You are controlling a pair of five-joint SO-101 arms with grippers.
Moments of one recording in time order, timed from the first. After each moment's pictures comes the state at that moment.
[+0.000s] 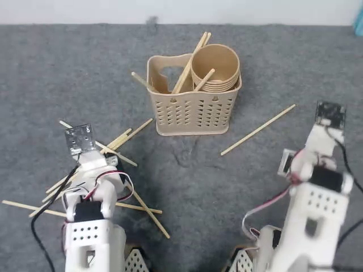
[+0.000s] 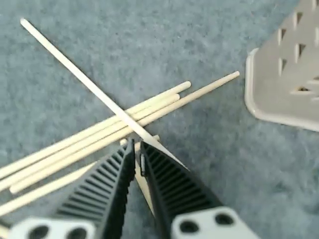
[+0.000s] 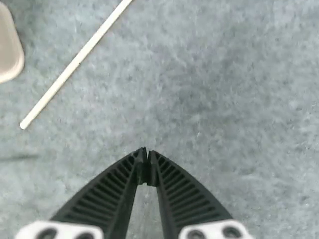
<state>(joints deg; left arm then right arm) -12.8 -75.6 92.4 41.6 14.2 15.6 -47.0 48.2 71.0 3.1</state>
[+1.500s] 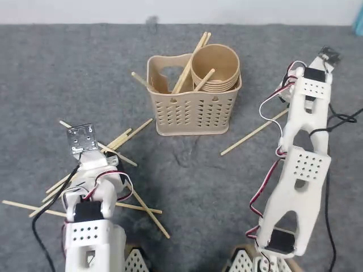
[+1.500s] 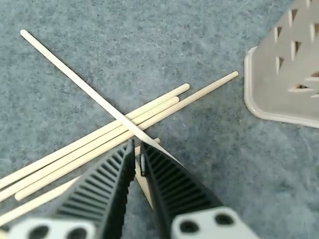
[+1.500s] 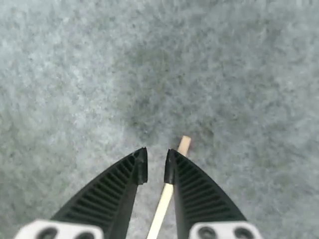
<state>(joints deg) -12.8 -75.6 92.4 41.3 11.9 10.7 56.4 -51.7 74.5 -25.8</state>
